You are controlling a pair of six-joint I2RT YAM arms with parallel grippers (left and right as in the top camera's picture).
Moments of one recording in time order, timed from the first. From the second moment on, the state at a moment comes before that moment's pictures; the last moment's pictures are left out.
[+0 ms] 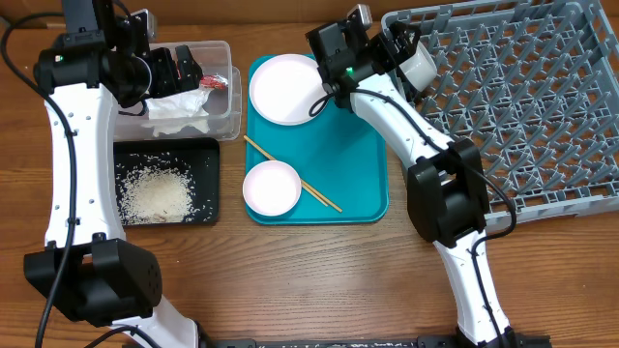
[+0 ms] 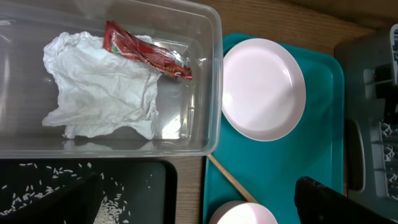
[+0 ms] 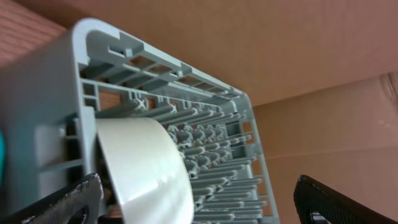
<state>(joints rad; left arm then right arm) 0.16 1.84 1.90 -1.09 0.31 -0.11 0.48 2.43 2.14 -0.63 1.18 -0.21</state>
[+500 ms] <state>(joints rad) 0.16 1.84 1.90 -1.09 0.31 -0.11 0.49 2.19 2.15 -1.06 0.23 0.02</state>
